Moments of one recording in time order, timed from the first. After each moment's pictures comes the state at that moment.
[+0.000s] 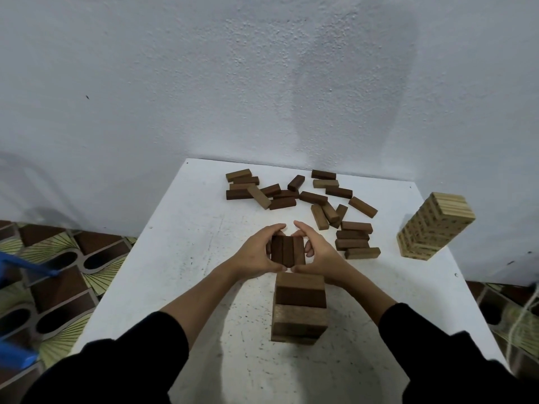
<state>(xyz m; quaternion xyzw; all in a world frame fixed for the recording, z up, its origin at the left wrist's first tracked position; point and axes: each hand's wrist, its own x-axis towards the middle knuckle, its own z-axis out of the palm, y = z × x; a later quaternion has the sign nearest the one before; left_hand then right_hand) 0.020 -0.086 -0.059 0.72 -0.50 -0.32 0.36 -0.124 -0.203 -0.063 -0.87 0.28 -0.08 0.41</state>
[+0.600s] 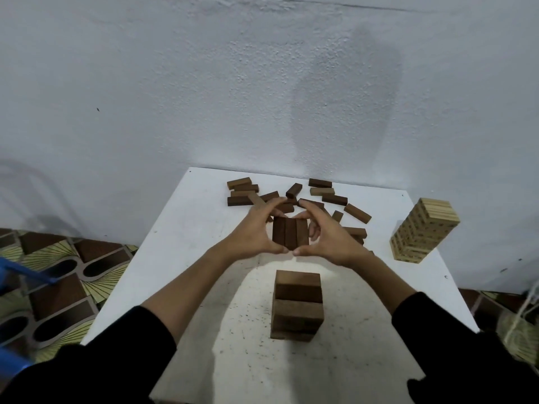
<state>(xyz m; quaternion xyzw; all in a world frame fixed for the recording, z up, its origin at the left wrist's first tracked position) 0.027 -0.082 0.007 0.69 -0.56 -0.24 0.39 -0.133 -0.196 0.016 -0.86 0.25 -0.11 0.43</state>
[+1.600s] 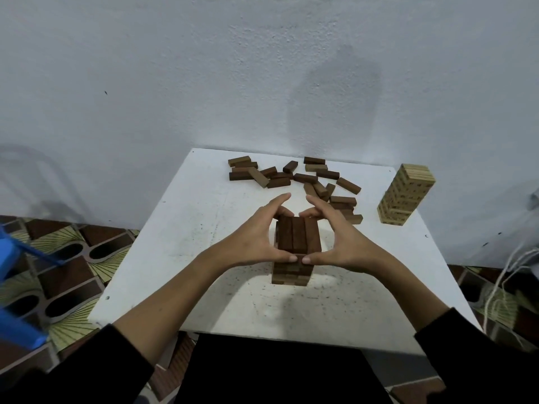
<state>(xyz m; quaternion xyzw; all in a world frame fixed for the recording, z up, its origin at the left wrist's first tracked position) -0.040 0.007 0.024 0.66 -0.59 -0.28 0.37 -0.213 -0.109 0.035 -0.88 0.23 -0.11 0.40</state>
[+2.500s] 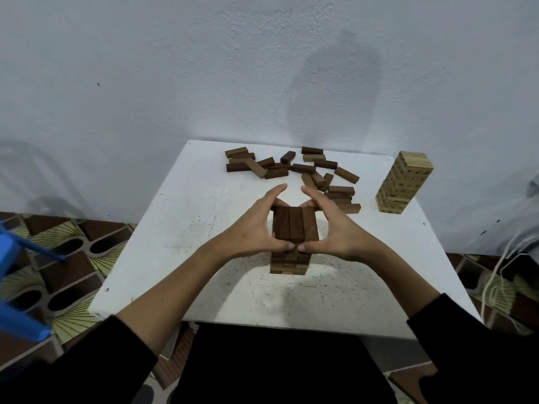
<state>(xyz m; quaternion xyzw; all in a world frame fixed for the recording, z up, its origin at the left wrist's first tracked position) -0.043 0.004 0.017 0.67 -0.57 -0.28 0.38 -0.209 -0.103 0.034 -0.87 0.25 -0.10 0.42</state>
